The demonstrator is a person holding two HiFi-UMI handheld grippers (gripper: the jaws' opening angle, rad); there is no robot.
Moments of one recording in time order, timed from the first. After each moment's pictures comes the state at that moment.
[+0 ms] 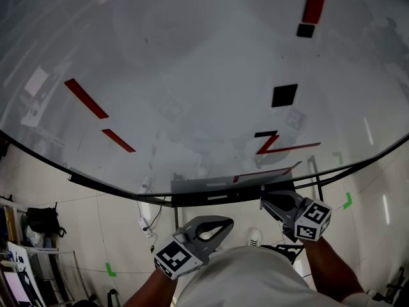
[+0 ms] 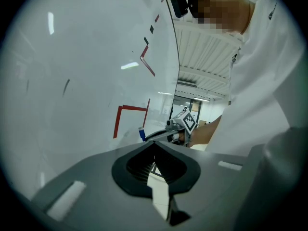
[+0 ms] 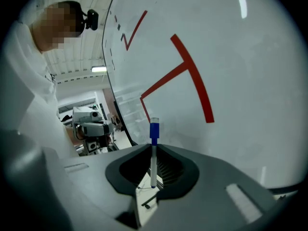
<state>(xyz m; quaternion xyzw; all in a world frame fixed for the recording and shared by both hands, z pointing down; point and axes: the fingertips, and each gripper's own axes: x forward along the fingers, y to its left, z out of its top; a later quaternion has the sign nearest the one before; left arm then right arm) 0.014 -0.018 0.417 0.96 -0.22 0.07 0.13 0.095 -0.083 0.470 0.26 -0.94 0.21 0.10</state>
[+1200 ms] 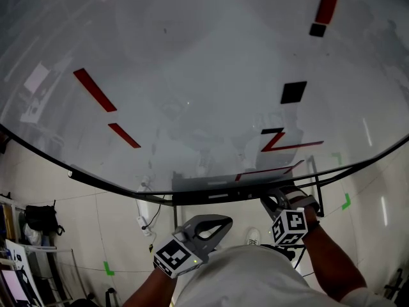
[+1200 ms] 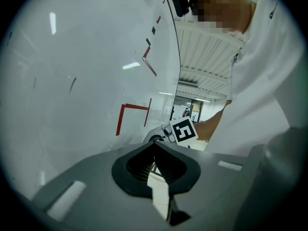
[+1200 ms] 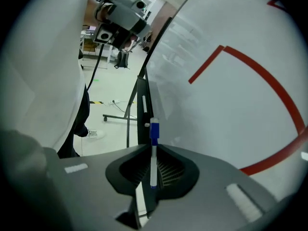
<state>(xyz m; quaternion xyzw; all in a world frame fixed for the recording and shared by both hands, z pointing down) 0.007 -0.016 0.421 0.96 -0.23 0.07 0.14 0.095 -0.081 0.549 0.18 -0.80 -0.20 0.54</state>
